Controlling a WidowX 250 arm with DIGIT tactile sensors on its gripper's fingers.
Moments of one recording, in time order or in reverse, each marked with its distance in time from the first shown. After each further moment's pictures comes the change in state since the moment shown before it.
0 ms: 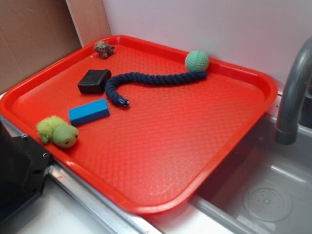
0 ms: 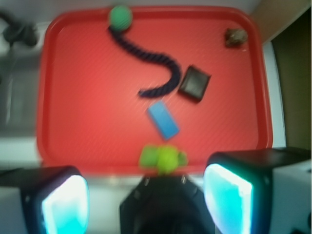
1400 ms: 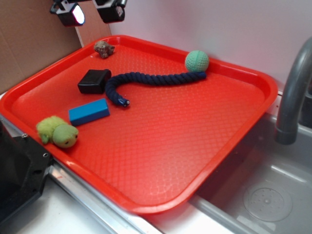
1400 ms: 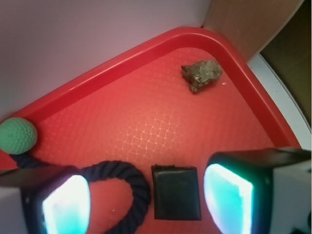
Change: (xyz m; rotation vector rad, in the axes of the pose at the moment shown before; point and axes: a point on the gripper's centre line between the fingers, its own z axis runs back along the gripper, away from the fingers) arm 0.103 0.052 -0.109 0.015 -0.107 0.366
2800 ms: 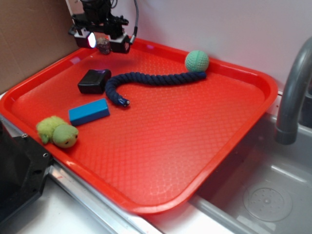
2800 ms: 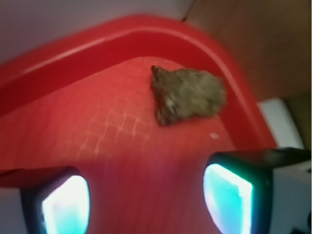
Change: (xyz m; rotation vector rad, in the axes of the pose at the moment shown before) arm 0.043 0.038 -0.076 0.215 0.015 -0.052
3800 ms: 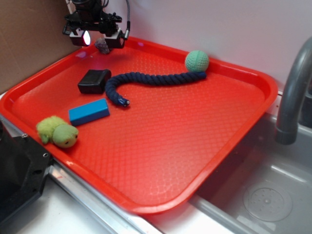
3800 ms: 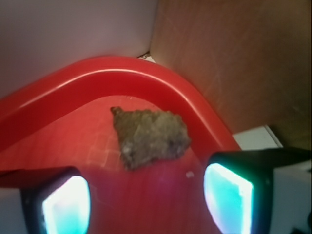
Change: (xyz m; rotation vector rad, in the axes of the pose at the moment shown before) arm 0.023 0.024 -0.034 0.008 -0.059 0.084
